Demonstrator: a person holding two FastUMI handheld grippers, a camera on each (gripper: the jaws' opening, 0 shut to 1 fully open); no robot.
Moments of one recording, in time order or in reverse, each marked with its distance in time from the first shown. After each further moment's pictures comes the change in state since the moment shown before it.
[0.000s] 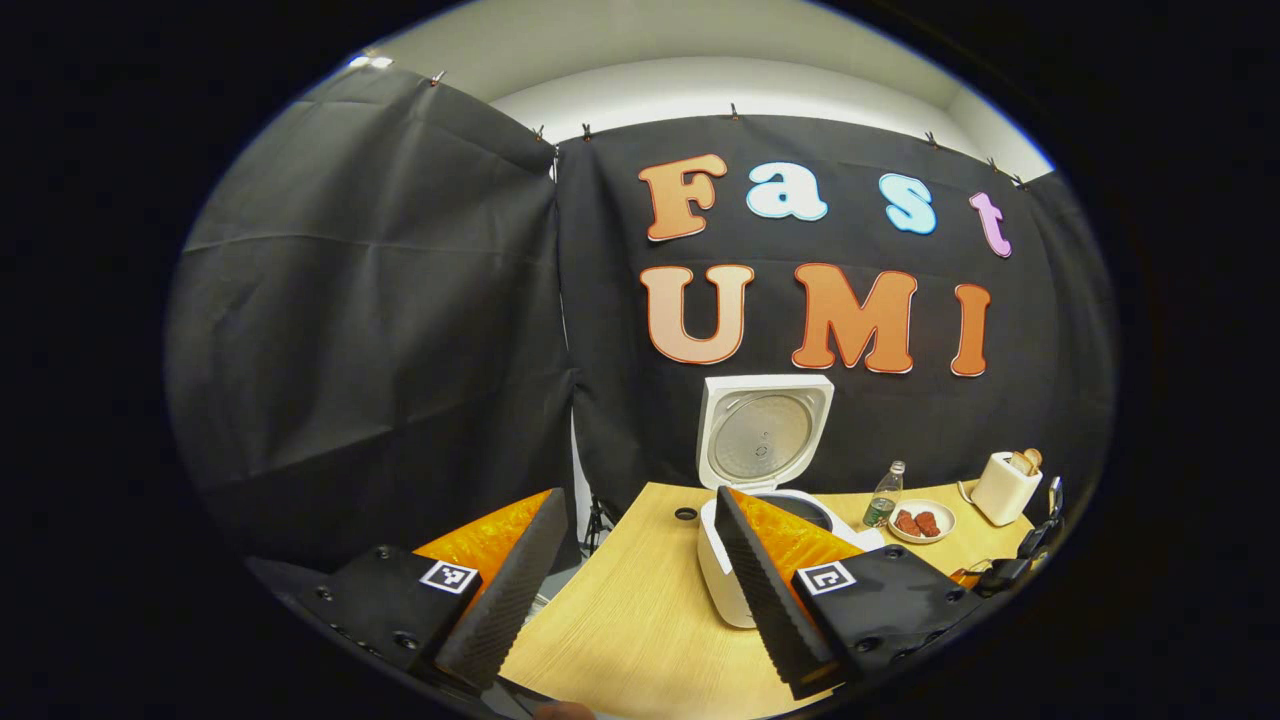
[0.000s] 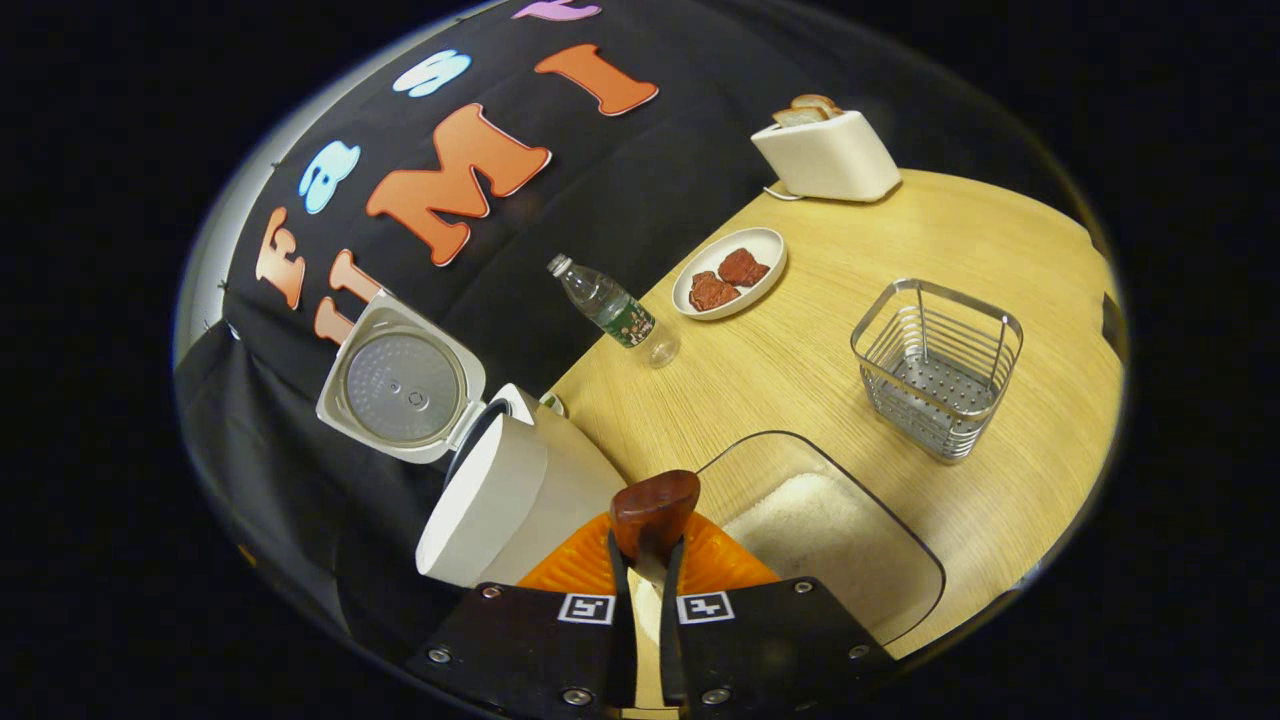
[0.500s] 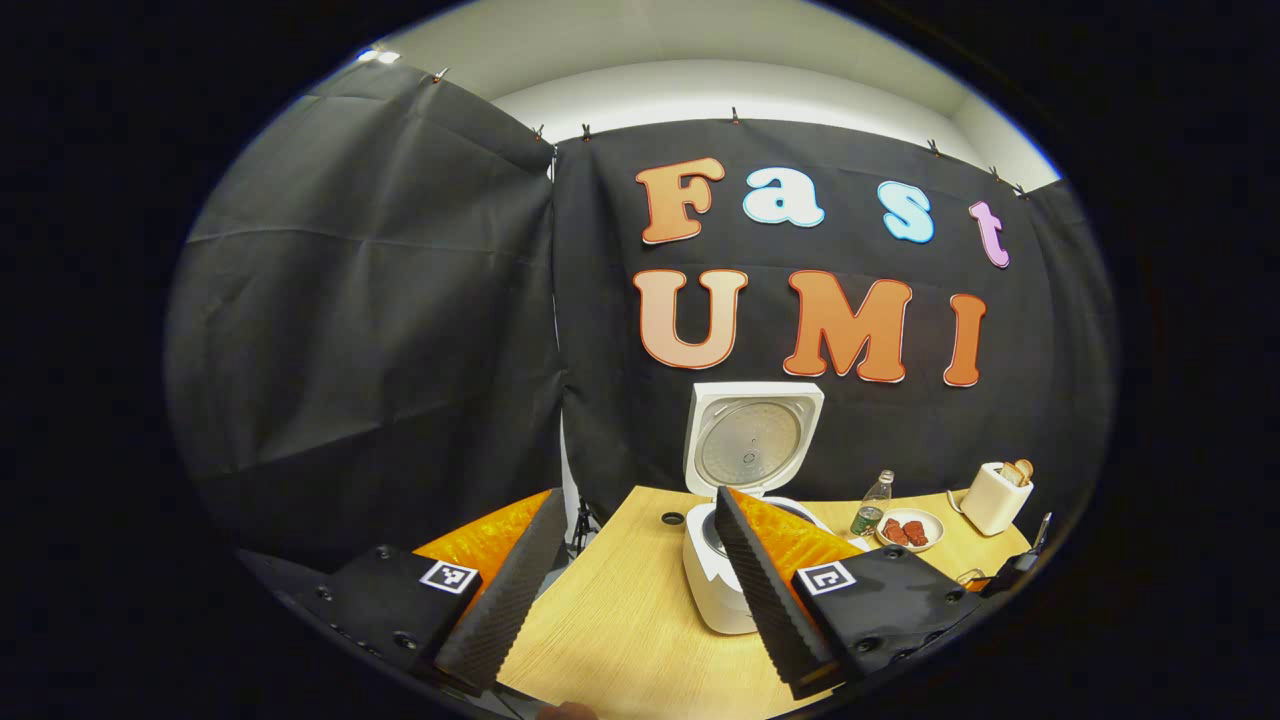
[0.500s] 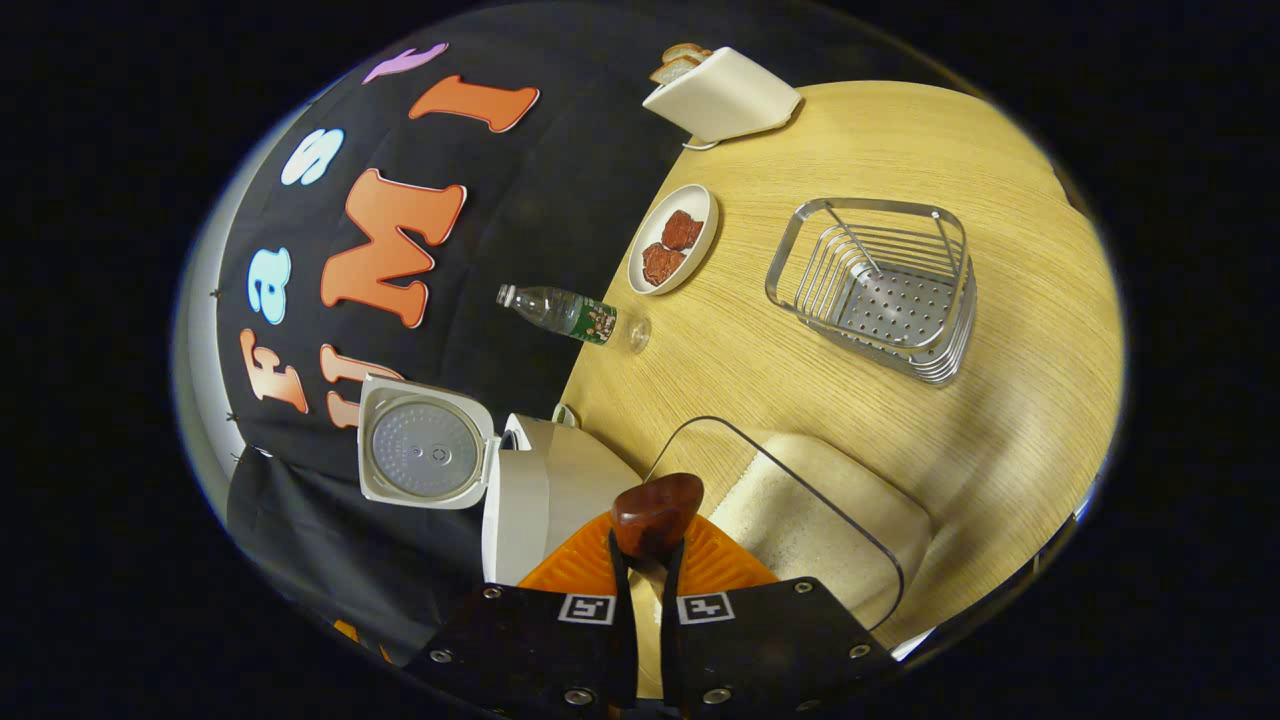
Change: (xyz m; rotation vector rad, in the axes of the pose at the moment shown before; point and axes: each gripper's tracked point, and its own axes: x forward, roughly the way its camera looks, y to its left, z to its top) left arm 0.003 -0.014 0.005 -0.027 -0.009 -0.023; right arm -0.018 -0.022 0.009 0.303 0.074 0.052
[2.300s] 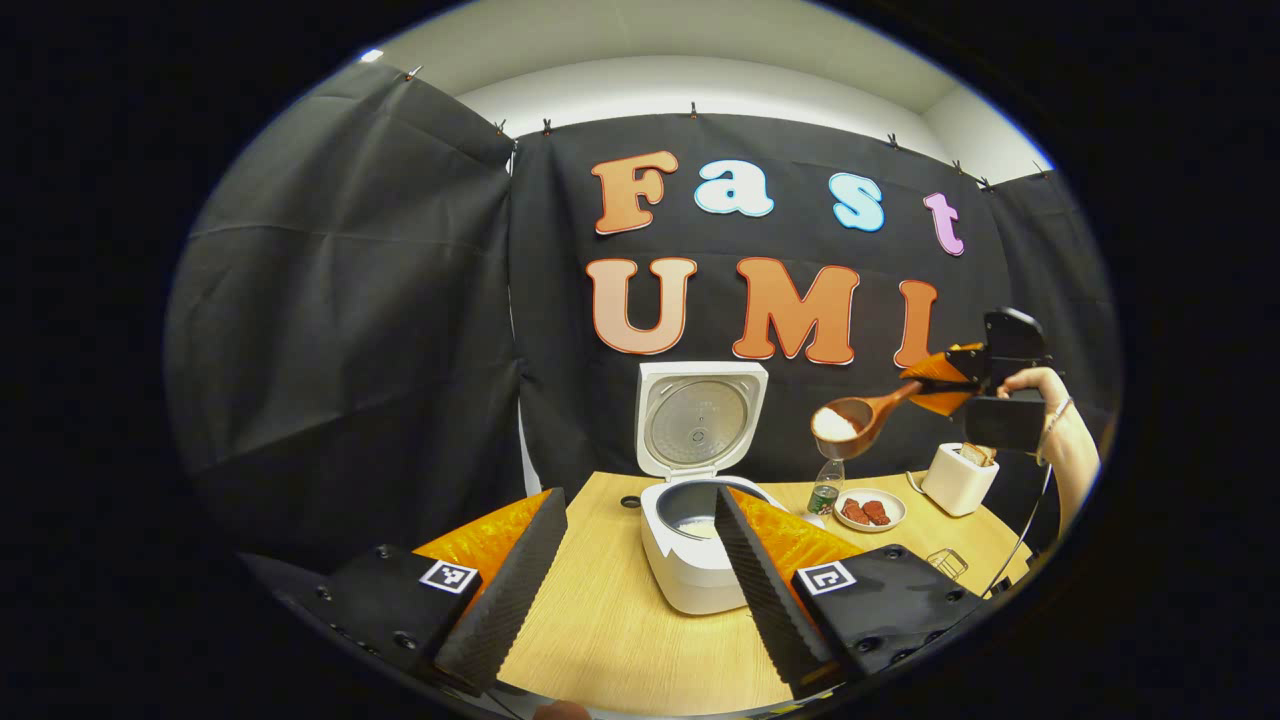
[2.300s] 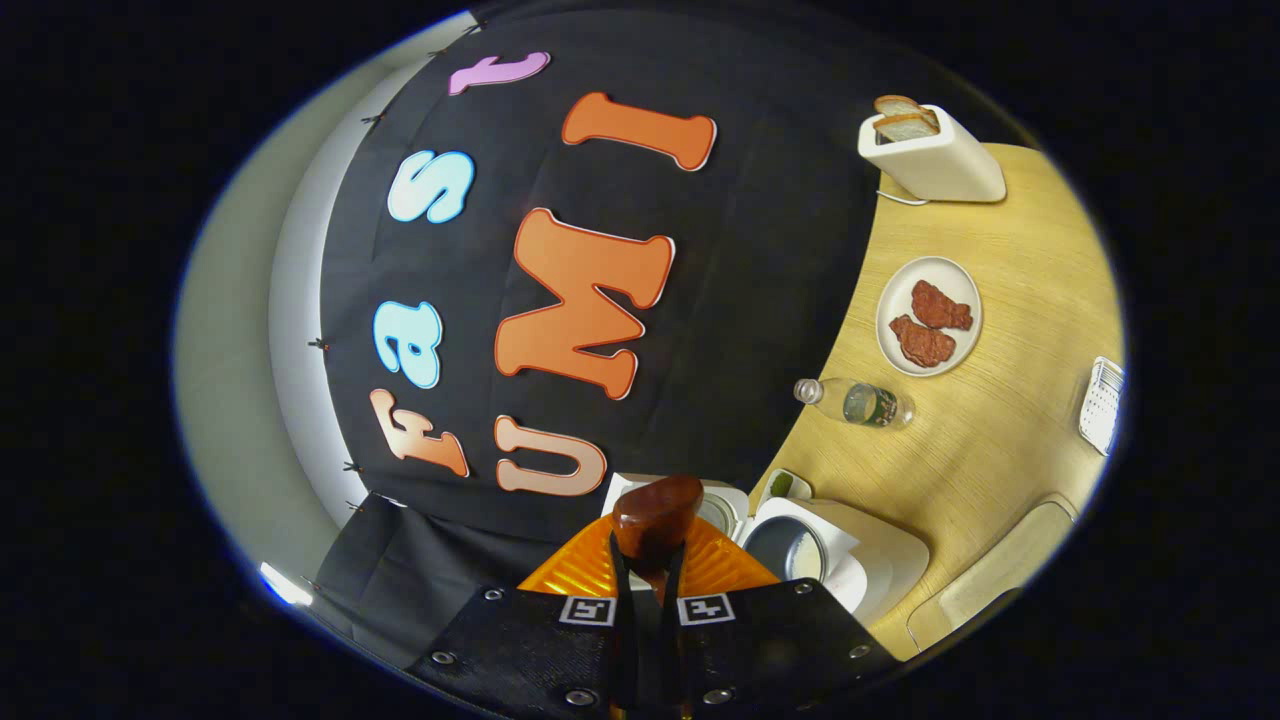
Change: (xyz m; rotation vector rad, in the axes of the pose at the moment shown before) left arm -0.026 -0.032 -0.024 0.014 0.038 -0.130; right arm -0.005 0.303 0.110 -0.017 -0.094 0.376
